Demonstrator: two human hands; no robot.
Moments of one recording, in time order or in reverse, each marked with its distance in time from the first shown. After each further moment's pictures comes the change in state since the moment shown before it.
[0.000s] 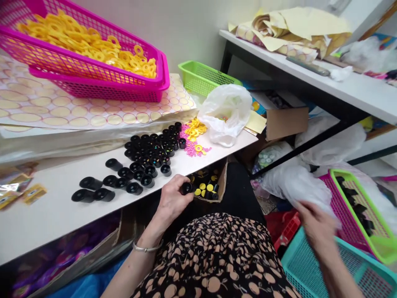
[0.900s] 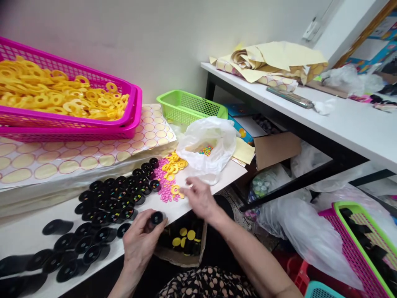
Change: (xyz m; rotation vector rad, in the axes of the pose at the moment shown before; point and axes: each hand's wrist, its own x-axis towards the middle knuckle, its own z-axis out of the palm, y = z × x) left_hand 0.063 -0.030 0.030 0.095 0.375 -0.059; right_hand 0.056 -0.134 0.225 0.201 -0.781 -0.498
